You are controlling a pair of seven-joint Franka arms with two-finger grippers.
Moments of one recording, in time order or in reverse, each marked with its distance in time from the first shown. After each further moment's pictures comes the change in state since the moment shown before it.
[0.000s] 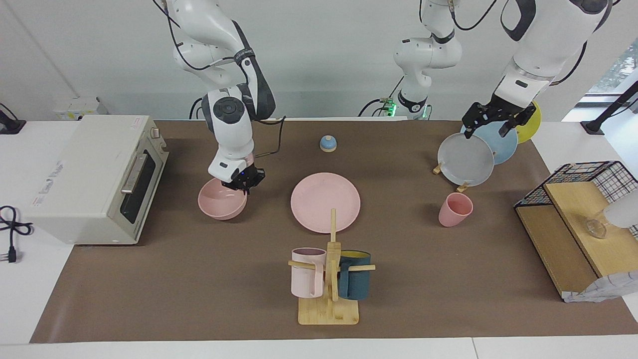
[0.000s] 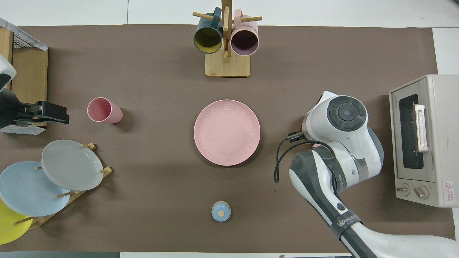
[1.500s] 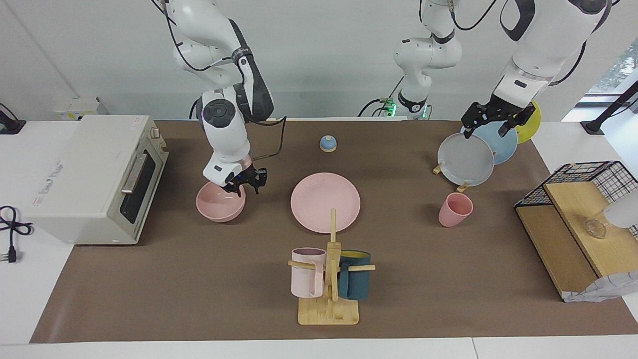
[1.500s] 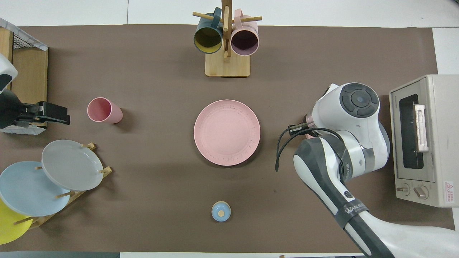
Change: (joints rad) left arm -0.001 0.000 -0.002 0.000 0.000 -0.005 0.000; right arm -0.051 0.018 -0.002 -0.005 0.096 0.029 0.002
